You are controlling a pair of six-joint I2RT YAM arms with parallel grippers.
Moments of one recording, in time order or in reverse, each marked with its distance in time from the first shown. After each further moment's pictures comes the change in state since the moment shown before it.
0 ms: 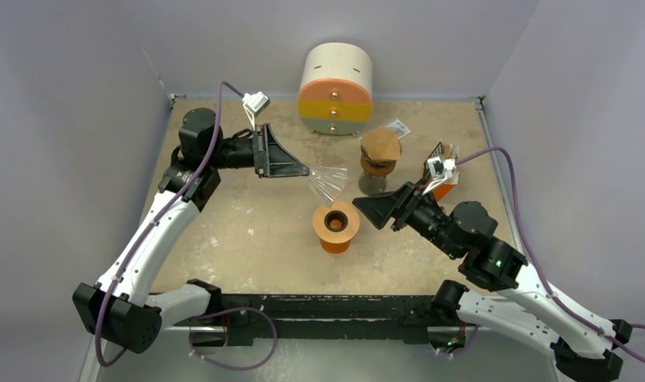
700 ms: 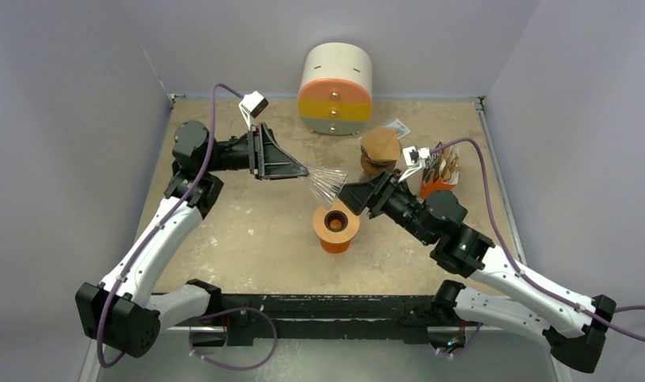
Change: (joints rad) left arm 0.000 -0.027 -0.134 0.450 0.073 -0.374; right arm 0.000 0.174 -0.037 0.287 -0.022 0.079
